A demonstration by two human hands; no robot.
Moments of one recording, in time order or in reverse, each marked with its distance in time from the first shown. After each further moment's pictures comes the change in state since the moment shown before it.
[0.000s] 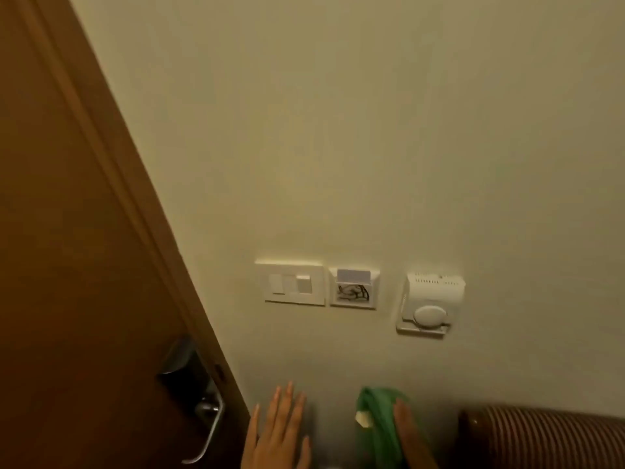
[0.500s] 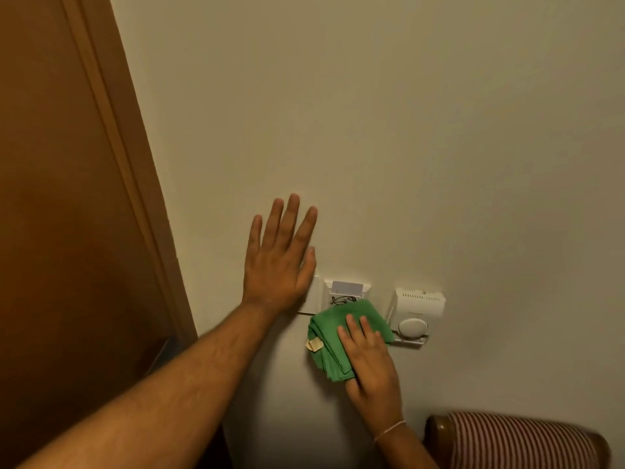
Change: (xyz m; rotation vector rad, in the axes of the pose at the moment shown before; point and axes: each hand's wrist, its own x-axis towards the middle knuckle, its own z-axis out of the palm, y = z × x) left_hand 0.260 -0.035 -0.144 -0.097 0.538 0.082; right_hand 0.051 -0.062 -0.011 -0.277 0.266 -0.271
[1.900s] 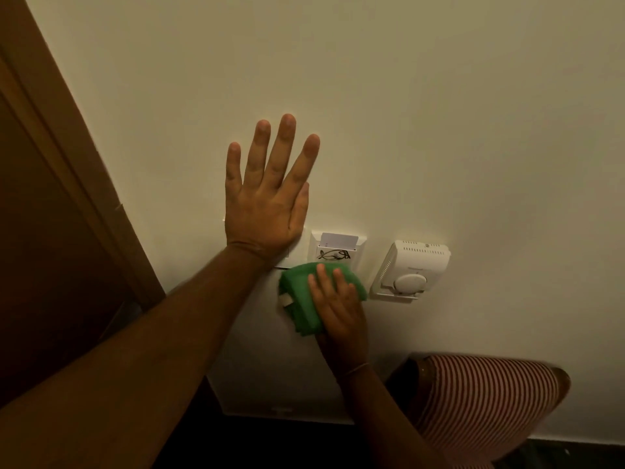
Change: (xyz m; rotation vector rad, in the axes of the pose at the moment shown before) left_hand 0.009 -0.002 0.049 -0.021 0.228 0.074; right_hand 0.013 0.008 0.062 -0.223 0.166 -0.043
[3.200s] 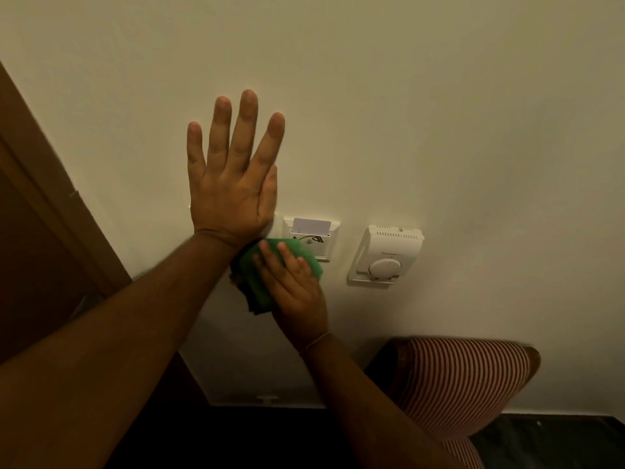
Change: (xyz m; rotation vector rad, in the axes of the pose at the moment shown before) left_hand 0.000 0.000 -0.001 0.013 0.032 0.008; right_hand 0.035 -0.016 0.004 0.103 -0.014 -0.132
